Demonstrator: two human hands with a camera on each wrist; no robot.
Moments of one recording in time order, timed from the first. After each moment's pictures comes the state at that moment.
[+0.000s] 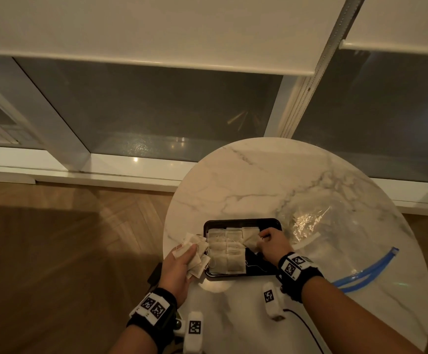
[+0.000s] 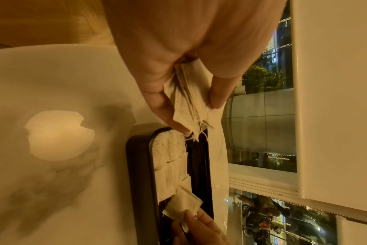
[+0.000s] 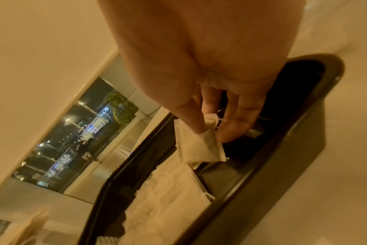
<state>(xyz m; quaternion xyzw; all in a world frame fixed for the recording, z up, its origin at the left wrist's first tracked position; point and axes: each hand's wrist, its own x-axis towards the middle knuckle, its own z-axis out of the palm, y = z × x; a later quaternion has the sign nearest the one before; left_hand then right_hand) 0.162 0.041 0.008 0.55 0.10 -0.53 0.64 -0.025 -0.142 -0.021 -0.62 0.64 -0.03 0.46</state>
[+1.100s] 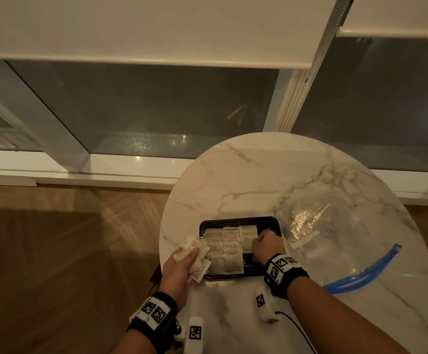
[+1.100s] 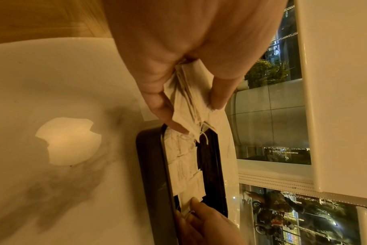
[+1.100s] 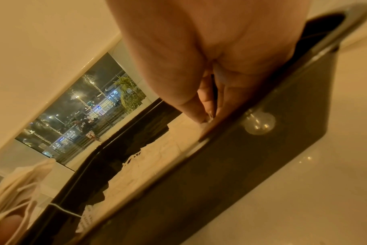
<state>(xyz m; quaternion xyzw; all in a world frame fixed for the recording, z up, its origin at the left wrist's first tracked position) 0.156 0.036 -0.011 0.58 0.08 -0.52 0.61 -0.013 -0.143 -0.053 -0.64 0.67 0.01 0.37</state>
